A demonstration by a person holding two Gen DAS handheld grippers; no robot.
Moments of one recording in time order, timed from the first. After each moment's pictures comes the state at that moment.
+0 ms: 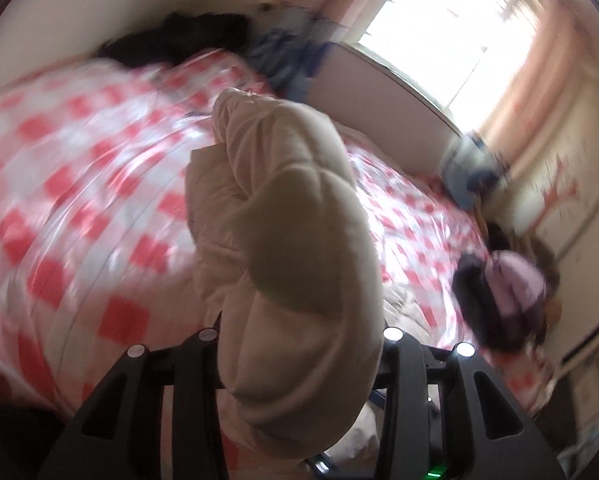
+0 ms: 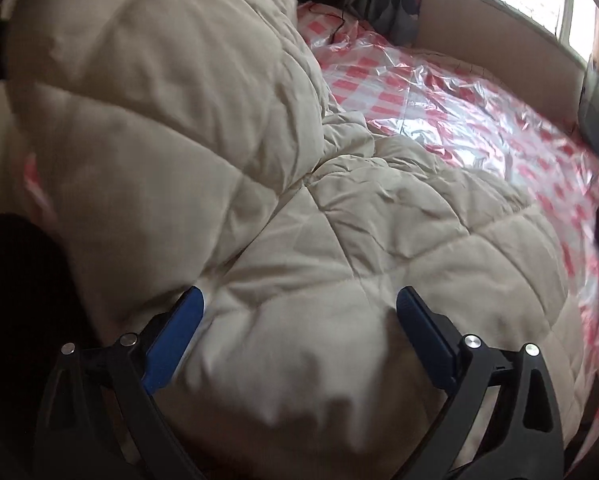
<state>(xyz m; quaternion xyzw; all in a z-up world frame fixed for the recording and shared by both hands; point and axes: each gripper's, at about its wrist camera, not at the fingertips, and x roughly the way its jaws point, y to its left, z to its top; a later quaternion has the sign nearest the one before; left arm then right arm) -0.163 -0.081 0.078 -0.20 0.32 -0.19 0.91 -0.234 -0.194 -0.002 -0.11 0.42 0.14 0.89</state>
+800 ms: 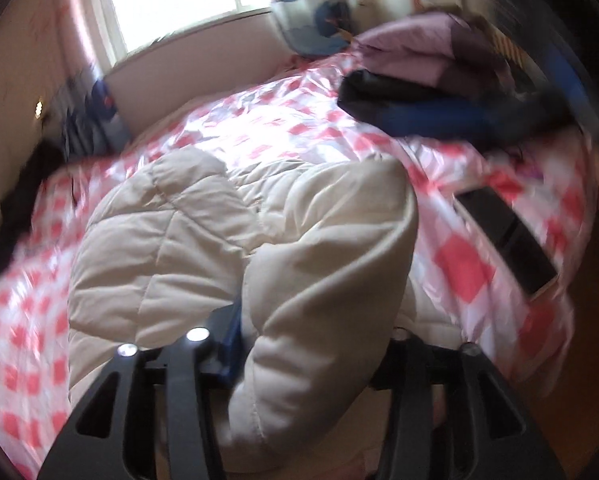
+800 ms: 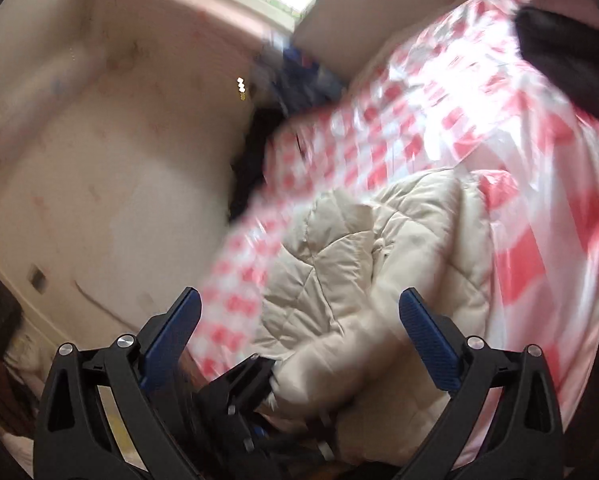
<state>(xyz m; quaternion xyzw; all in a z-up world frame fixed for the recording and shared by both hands) -0.242 -0.361 0.021 0.22 0.28 -0.29 0.89 -0.227 -0.478 0.115 0.30 0.36 0.22 0.86</state>
